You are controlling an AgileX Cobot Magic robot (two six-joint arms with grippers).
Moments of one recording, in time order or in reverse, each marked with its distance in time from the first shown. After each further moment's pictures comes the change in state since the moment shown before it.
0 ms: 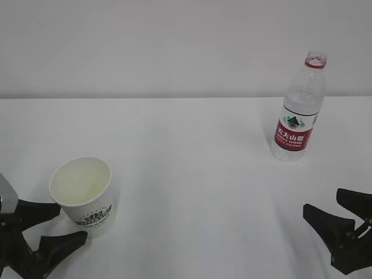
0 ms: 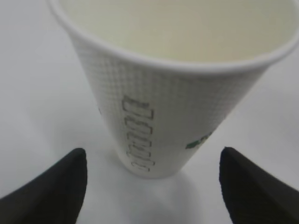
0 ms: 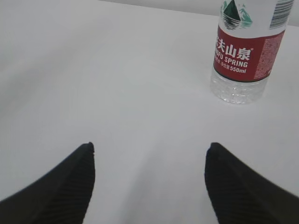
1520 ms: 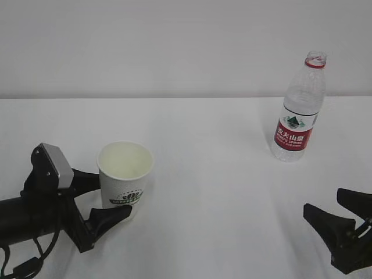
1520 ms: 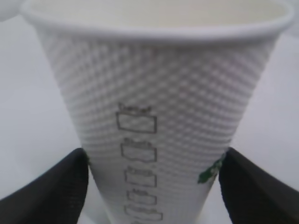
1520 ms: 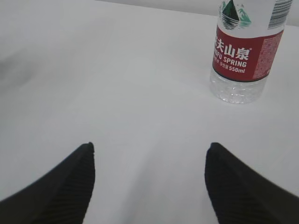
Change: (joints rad) left arm -0.195 0.126 -0.259 -0.011 0.000 0.000; right arm 0.000 0.000 0.000 0.004 0.000 0.001
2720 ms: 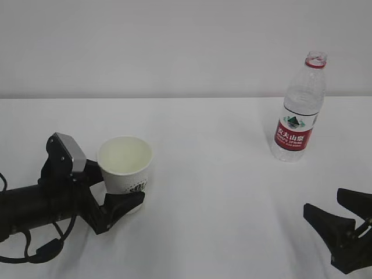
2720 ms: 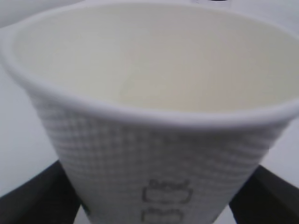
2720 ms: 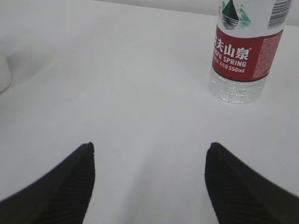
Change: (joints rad) left arm -0.027 0.057 -0.110 0.004 -0.002 -0.114; right arm 0.000 0.000 0.000 0.000 0.000 0.002
